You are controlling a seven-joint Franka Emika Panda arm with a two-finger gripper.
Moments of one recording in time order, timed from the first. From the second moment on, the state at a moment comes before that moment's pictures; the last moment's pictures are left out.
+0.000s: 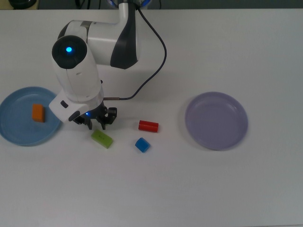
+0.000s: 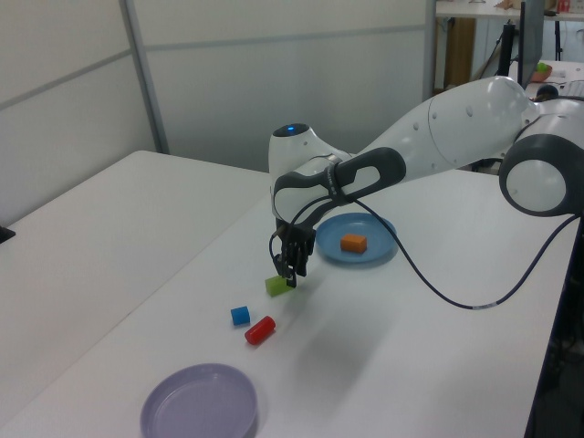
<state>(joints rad) -0.09 0.55 -0.02 -1.55 0.02 2.17 -0.13</state>
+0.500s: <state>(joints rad) -0.08 0.57 -0.02 -1.53 -0.03 2.32 -0.41</state>
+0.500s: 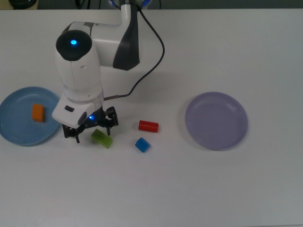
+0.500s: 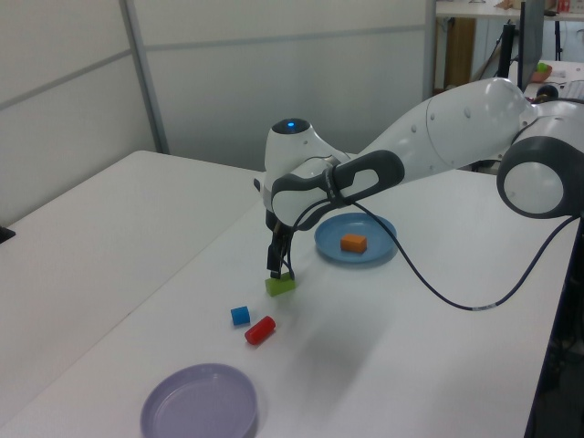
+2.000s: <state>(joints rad) -0.16 0.58 -0.03 -1.50 -0.06 2.21 -0.46</state>
